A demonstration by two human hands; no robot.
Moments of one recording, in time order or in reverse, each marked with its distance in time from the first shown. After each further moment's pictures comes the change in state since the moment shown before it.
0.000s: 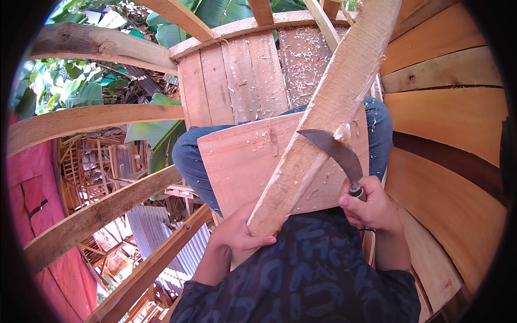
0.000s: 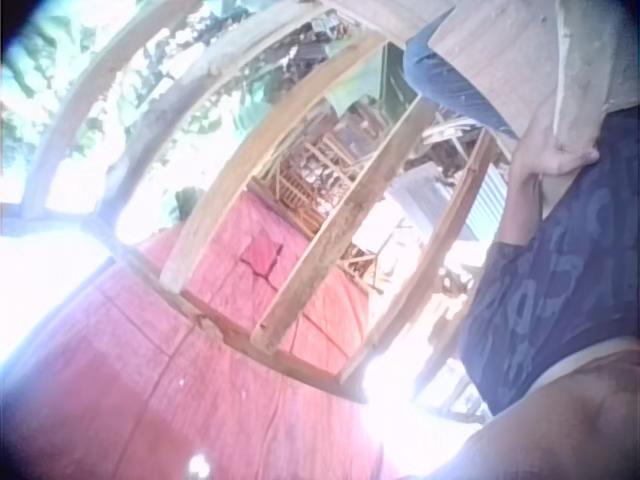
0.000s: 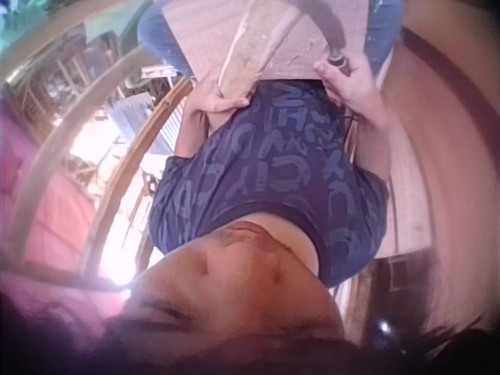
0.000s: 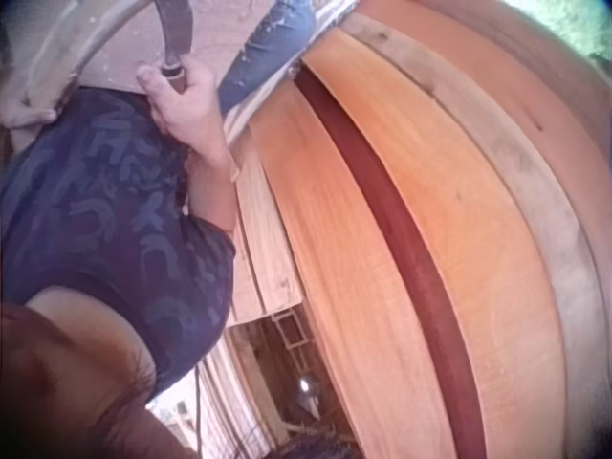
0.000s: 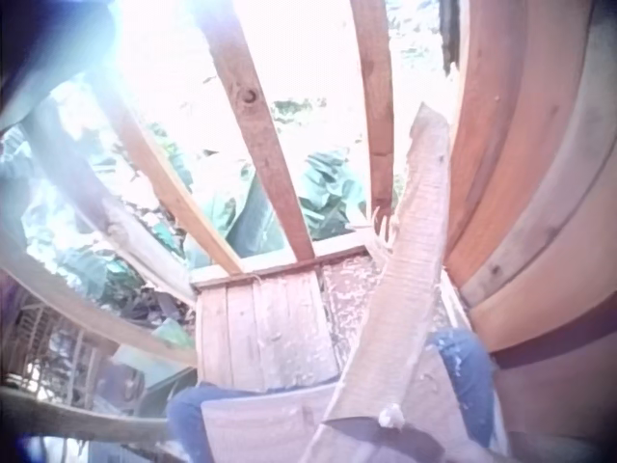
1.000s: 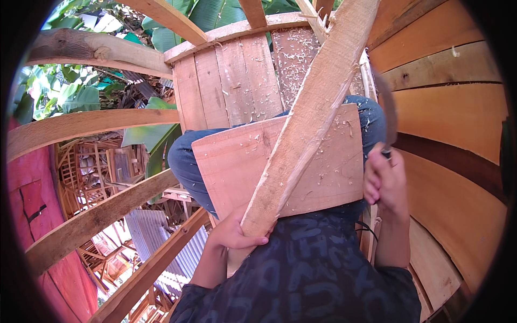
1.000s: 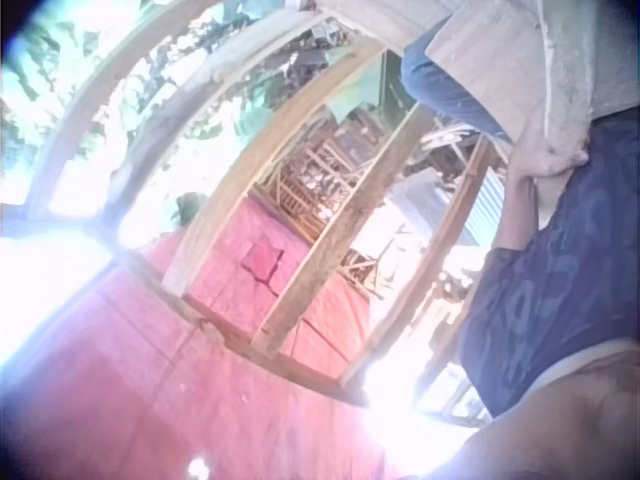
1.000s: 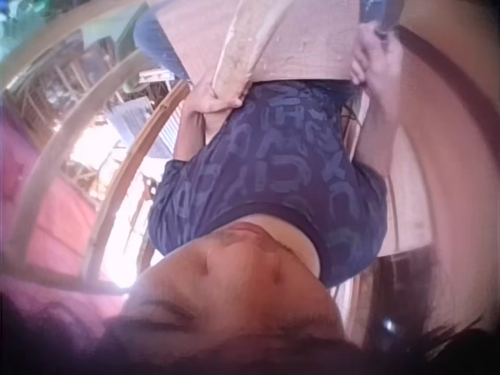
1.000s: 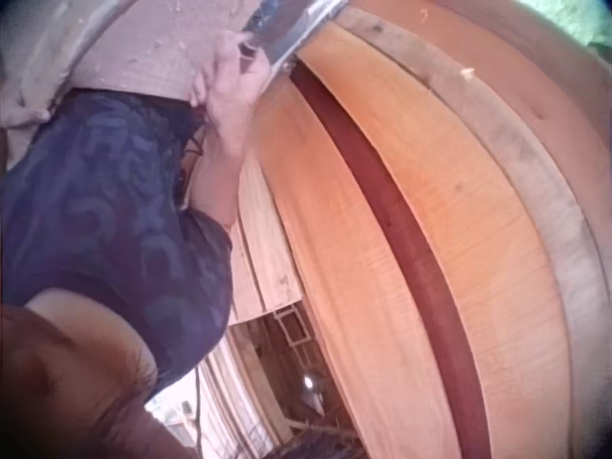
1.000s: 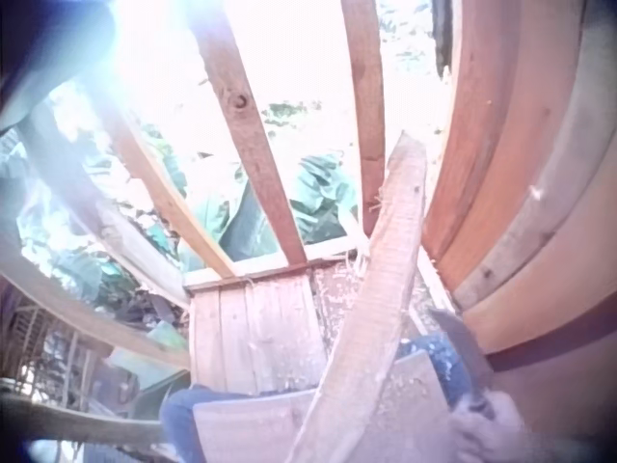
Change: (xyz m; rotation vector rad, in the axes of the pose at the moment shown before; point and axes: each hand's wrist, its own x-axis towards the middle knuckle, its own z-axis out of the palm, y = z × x) left_hand 0.001 -0.005 0.003 -0.090 0.097 -0.008; right_hand 0.006 0.006 -0.021 0.360 0.314 -0.185
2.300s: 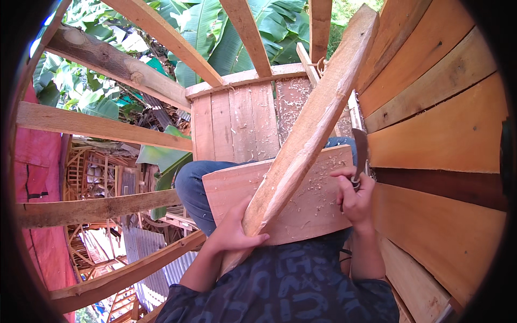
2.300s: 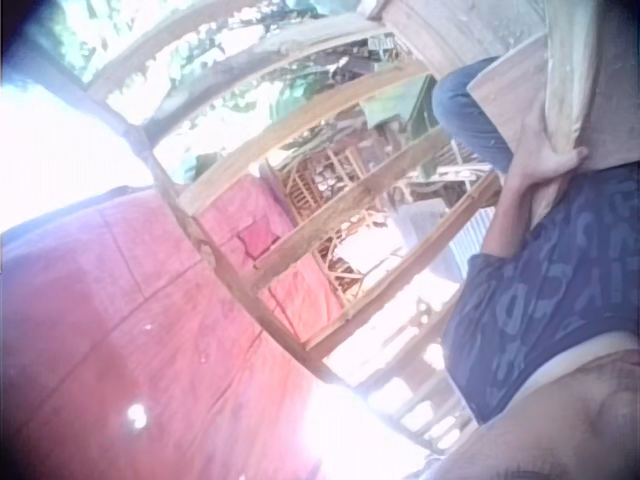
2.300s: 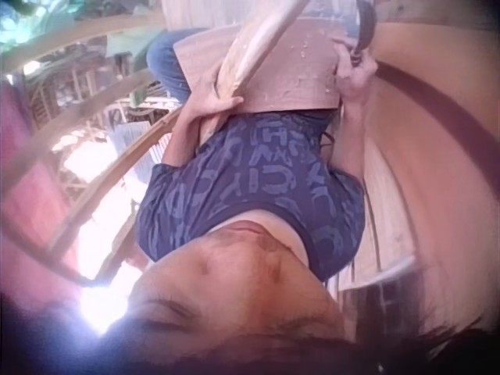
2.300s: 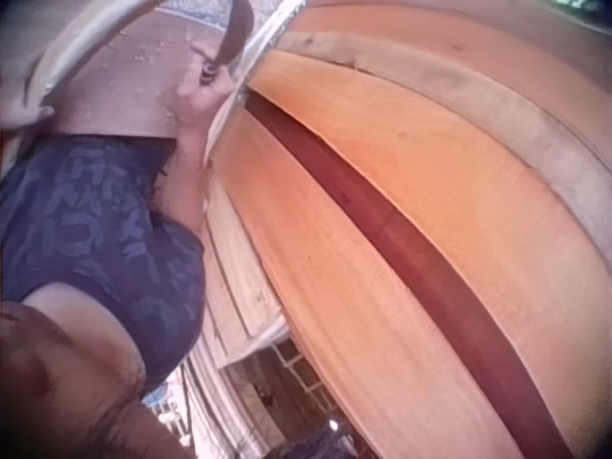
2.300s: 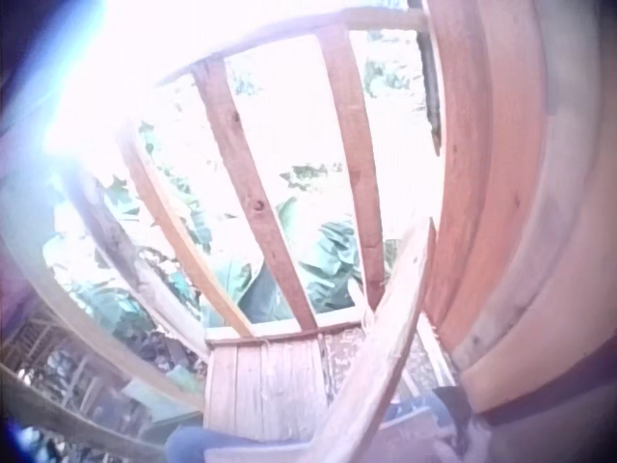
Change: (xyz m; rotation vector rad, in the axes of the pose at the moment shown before) left_hand 0.029 0.049 0.040 0.653 0.275 0.209; right_hand 0.017 -0.002 -0.018 -0.450 0.115 -0.569
